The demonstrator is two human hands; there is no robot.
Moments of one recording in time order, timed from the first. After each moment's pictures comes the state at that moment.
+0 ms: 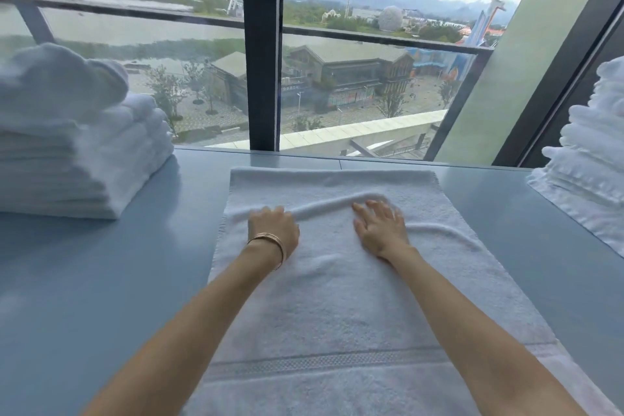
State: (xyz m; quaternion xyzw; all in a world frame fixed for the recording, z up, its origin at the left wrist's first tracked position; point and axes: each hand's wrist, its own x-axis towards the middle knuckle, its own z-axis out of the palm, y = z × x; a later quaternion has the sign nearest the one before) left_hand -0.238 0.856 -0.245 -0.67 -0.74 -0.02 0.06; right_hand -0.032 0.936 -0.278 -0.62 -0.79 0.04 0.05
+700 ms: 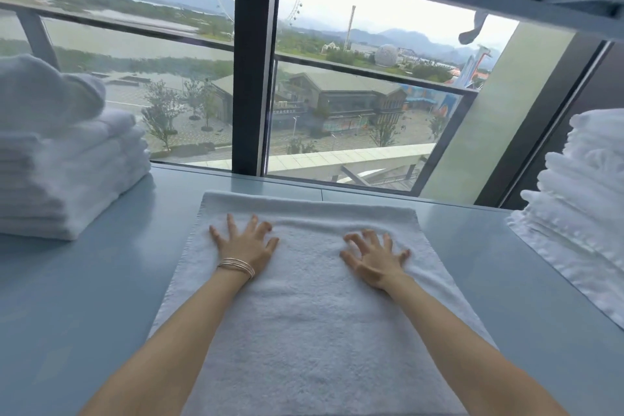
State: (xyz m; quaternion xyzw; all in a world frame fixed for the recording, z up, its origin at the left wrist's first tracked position) left_hand -0.249 0.914 -0.279 -0.61 -0.78 -0.11 -0.08; right_hand 0.007 0.957 -0.266 -0.62 -0.78 0.07 0.01
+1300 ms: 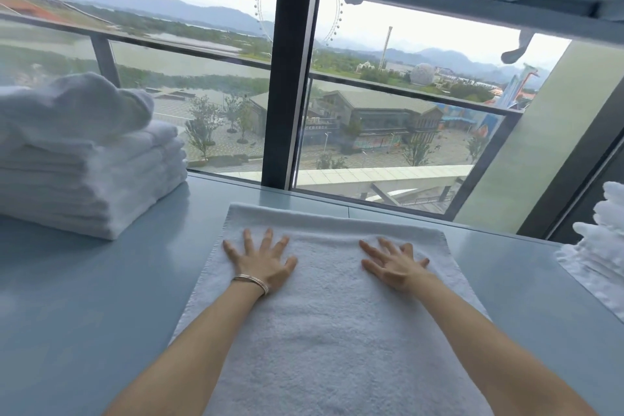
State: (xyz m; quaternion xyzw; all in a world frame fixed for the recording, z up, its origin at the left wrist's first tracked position) left_hand -0.255 0.903 -0.276 -0.58 -0.81 -0.03 -0.07; right_hand 0.003 1.002 -0.251 -0.55 -0.83 0.07 -0.10
